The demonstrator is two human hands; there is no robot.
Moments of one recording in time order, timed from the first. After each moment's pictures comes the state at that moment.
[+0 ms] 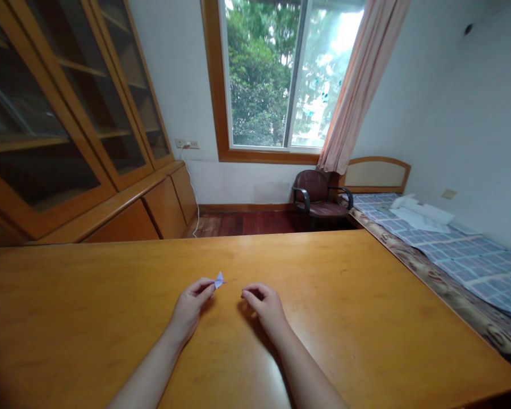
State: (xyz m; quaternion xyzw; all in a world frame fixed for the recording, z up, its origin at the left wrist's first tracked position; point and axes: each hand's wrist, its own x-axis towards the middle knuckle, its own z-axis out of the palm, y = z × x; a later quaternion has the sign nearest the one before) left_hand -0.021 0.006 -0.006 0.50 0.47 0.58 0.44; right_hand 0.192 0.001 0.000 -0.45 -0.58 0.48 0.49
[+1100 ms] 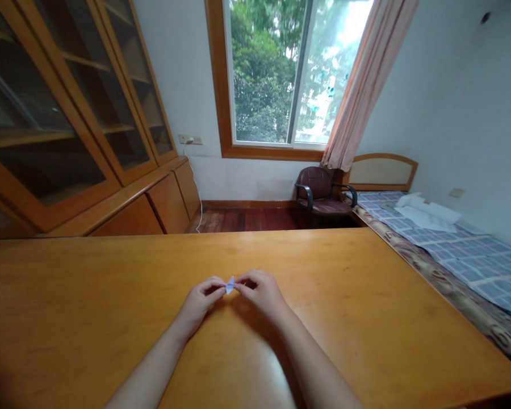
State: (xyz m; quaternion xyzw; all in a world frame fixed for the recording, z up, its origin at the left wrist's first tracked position) left_hand -0.018 0.000 0.001 0.57 0.45 0.51 0.46; right_hand 0.184 0.019 0.030 -0.40 -0.73 0.36 0.42
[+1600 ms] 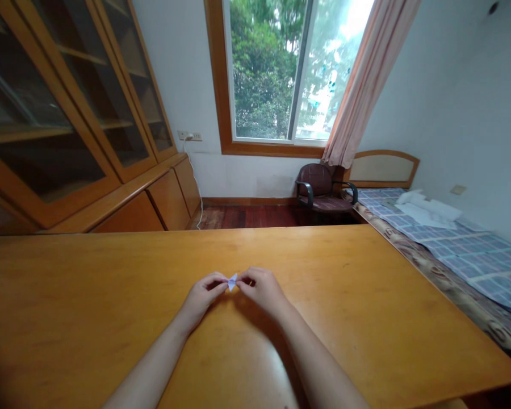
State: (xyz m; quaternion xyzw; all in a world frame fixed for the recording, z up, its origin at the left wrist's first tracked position) left_hand -0.017 0.001 0.001 0.57 0.45 0.50 0.47; right_hand 0.184 0.020 0.032 -0.40 -0.78 0.30 0.39
